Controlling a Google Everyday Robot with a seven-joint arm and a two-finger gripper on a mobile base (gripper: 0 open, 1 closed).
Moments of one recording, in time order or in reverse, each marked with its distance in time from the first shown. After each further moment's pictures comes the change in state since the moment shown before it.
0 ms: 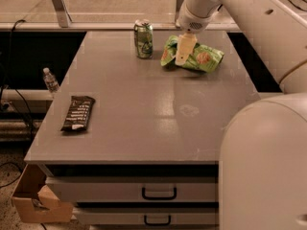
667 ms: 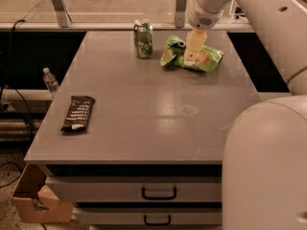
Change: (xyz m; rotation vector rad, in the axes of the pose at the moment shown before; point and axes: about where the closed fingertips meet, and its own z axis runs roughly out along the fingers) arm 0.017 -0.002 -0.018 -0.009 -0.016 0.024
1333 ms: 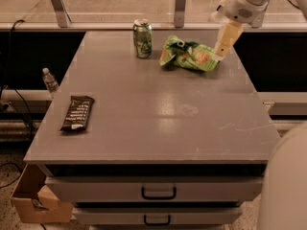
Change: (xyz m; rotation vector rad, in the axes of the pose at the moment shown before) arm 0.068 0.006 -0.067 0.070 -0.001 0.123
